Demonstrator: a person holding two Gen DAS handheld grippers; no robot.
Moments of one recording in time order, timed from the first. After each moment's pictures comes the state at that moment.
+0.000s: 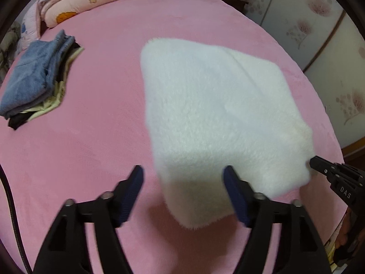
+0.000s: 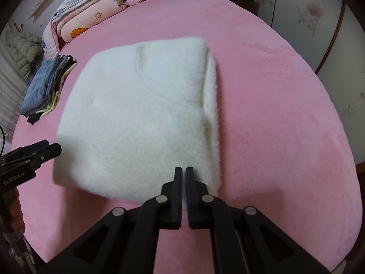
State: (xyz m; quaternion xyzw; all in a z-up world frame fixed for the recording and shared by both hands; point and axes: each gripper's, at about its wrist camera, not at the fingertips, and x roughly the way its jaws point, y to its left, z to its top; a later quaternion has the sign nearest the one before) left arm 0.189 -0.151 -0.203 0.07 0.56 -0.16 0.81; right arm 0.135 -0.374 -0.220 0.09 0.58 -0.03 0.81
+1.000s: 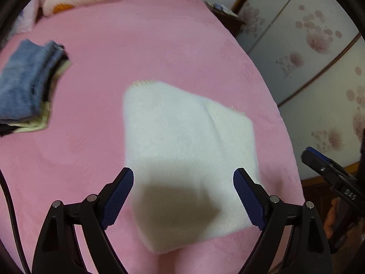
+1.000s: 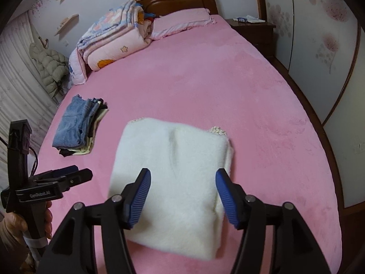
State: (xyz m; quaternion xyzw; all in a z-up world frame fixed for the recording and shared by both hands) left arm 0.264 -0.167 -0.143 -0.04 0.58 -0.21 0.79; right arm 0.222 -0.400 -0.108 0.10 0.51 0.04 0.85
